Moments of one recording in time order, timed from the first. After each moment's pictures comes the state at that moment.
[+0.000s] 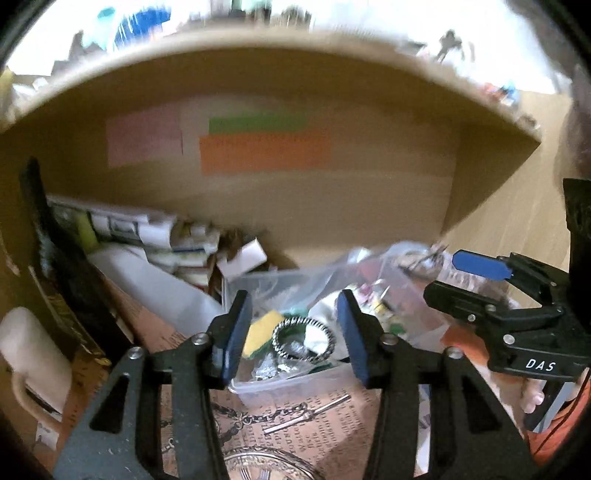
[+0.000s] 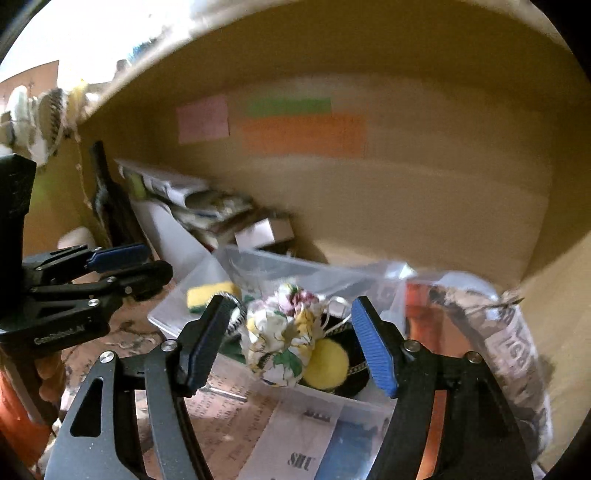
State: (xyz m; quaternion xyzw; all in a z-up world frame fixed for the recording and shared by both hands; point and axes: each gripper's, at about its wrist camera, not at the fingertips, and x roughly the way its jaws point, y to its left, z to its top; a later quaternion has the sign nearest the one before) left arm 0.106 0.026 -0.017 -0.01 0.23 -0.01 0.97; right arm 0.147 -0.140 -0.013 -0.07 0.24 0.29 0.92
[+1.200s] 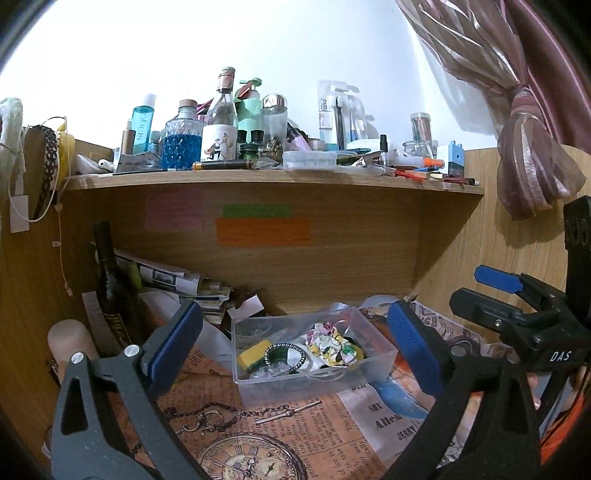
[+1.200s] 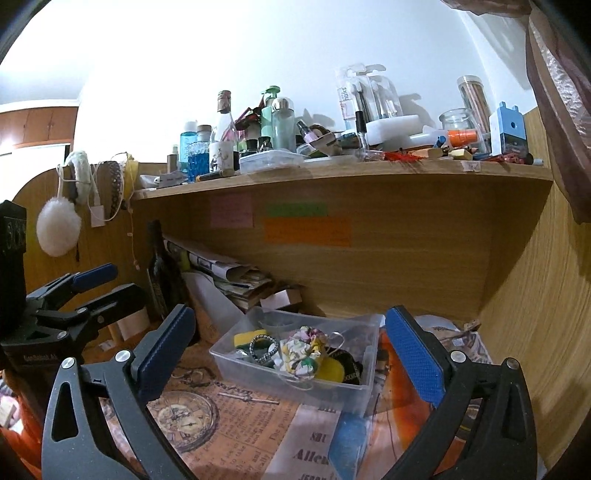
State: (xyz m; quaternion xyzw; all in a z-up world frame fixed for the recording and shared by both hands) left arm -0.011 -0.001 0.022 -0.01 0.10 0.00 1.00; right arm 0.040 -0.180 0.033 -0.02 0.13 0.28 0.95
